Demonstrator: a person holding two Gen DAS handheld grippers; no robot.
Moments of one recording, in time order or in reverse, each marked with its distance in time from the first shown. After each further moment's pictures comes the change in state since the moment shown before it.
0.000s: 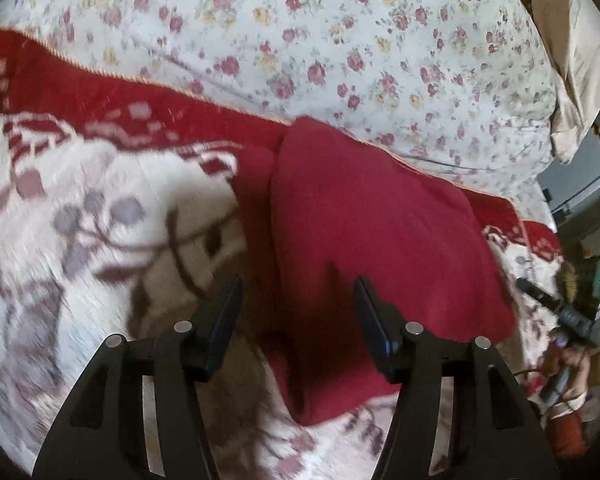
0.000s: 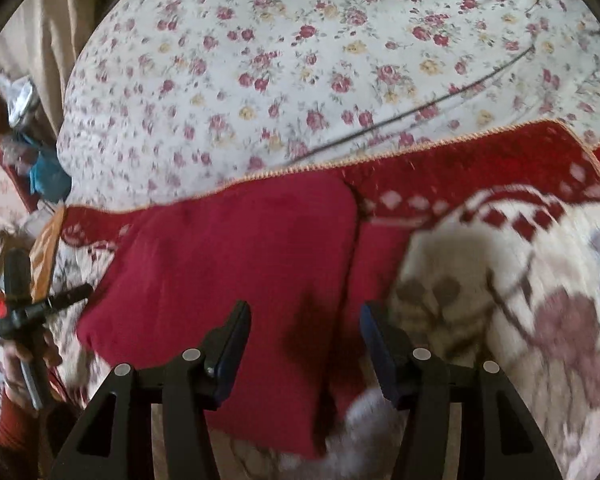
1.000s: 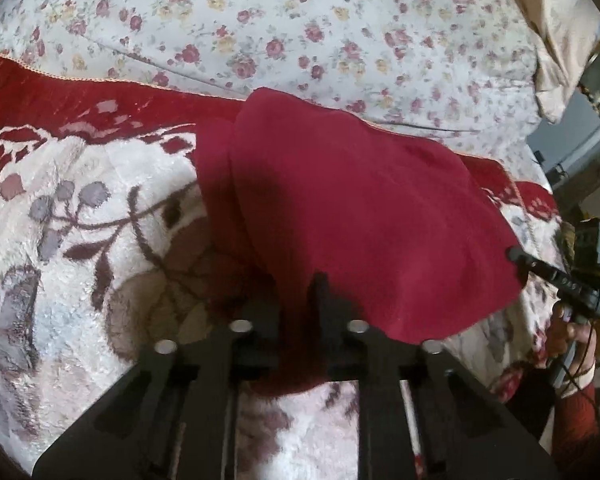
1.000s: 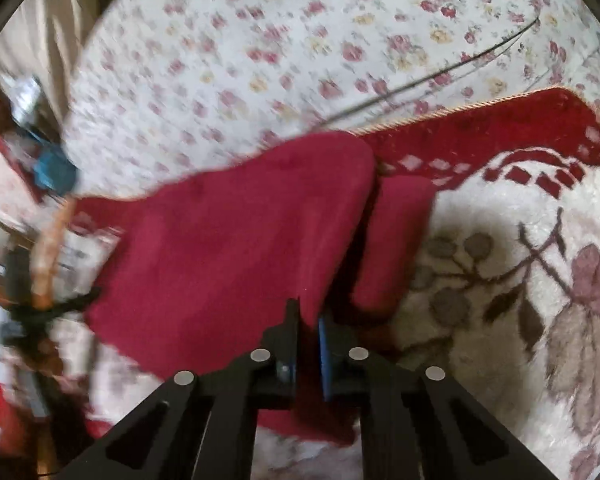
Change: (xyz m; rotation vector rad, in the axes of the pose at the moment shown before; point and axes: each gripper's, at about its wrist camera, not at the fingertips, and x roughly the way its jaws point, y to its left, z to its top) left arm 0.001 -0.028 -0.018 0.123 0.040 -0.008; right arm -0.003 0.009 -0.019 0.028 -0.018 0.120
